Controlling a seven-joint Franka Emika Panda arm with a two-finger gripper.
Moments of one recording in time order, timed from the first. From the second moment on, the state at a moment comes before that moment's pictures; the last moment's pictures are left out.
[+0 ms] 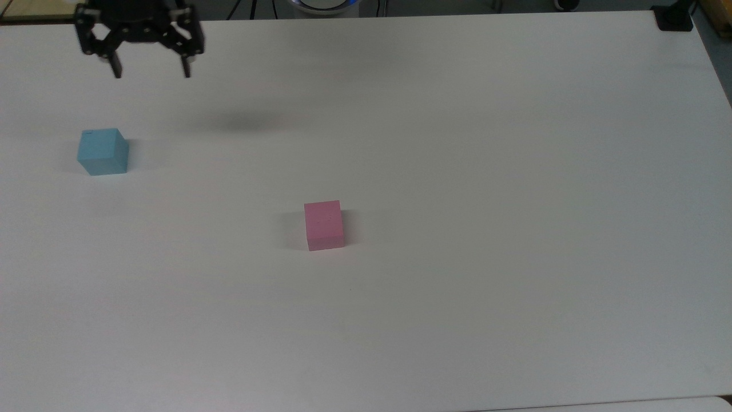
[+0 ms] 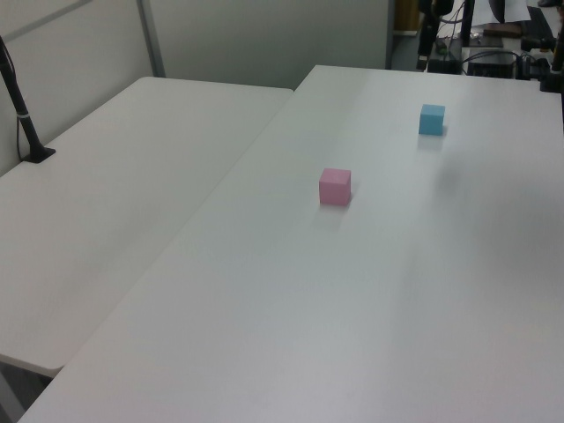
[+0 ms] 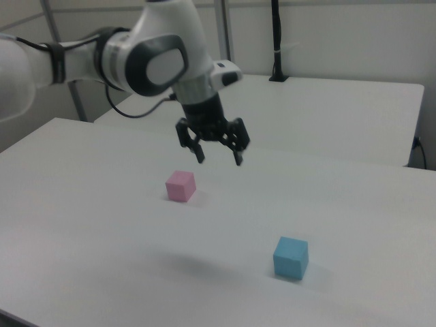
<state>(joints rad) -0.27 0.07 -0.02 -1.73 -0.06 1.95 -0.40</state>
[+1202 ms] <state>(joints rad) -0.42 0.33 -0.04 -1.76 -0.15 2.21 -0.43</state>
